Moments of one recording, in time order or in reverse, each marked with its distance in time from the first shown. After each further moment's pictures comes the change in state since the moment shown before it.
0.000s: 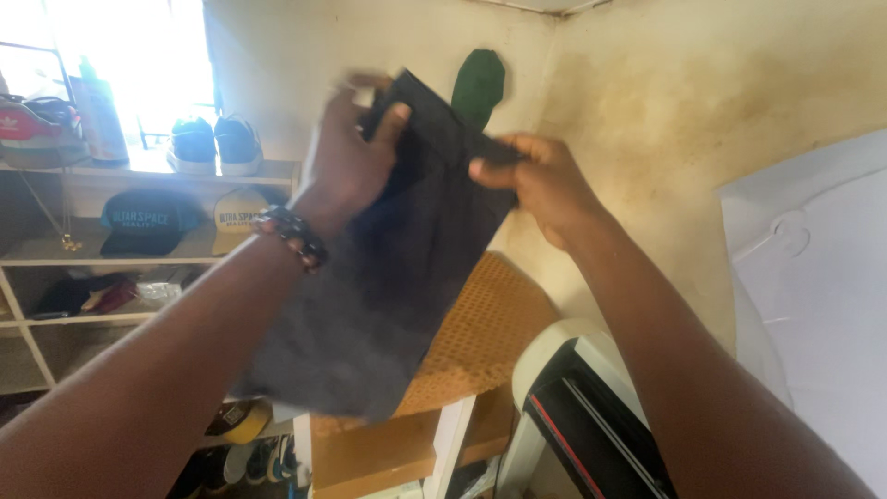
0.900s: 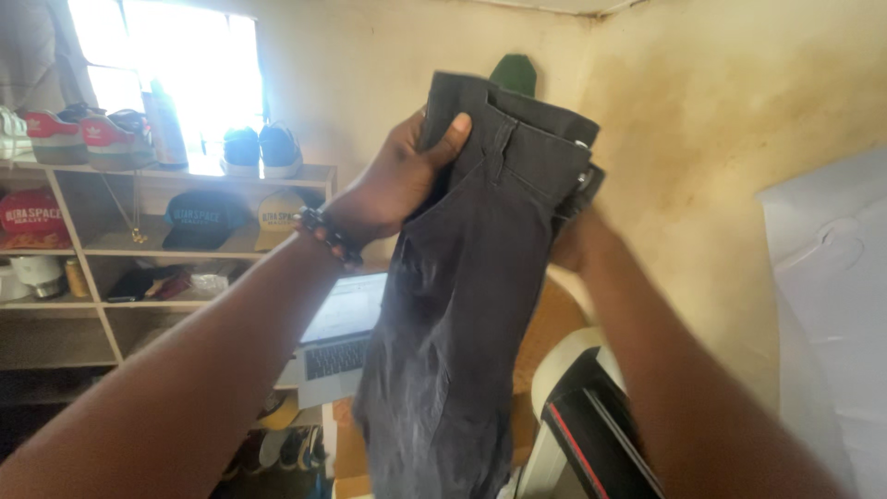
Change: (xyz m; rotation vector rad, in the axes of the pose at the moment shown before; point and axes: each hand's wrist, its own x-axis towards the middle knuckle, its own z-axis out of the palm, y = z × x) left_hand -0.017 0.025 0.036 -0.686 -0.506 -0.015; right_hand 0.027 0.086 -0.042 0.458 -0.267 -0.121
